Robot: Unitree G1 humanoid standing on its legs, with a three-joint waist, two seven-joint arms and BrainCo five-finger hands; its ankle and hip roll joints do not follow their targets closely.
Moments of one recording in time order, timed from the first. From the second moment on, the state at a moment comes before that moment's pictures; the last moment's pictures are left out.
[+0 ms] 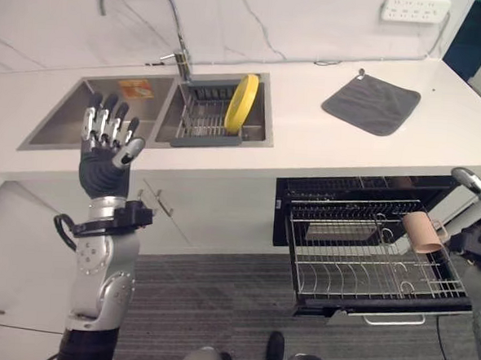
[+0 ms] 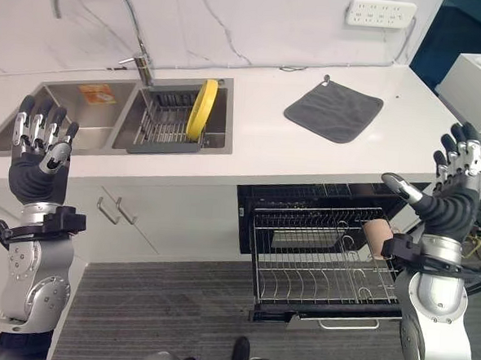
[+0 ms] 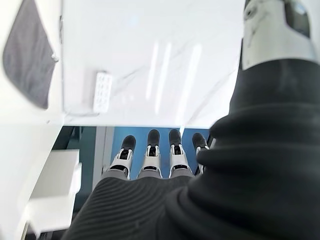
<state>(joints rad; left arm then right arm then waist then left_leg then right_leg) -0.01 0.38 0.12 -0.39 -0.65 -0.24 0.17 0.06 -0.57 -0.29 -0.47 0.36 -0.03 -0.28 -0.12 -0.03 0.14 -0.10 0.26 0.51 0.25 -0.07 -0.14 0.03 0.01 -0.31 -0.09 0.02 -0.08</state>
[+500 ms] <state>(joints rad) -0.03 0.35 0.08 -0.34 -0.56 -0.30 0.14 0.06 -0.52 -0.29 -0.56 0.57 -0.01 -0.16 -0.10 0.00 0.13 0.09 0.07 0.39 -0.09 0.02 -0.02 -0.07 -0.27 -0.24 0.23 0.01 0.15</state>
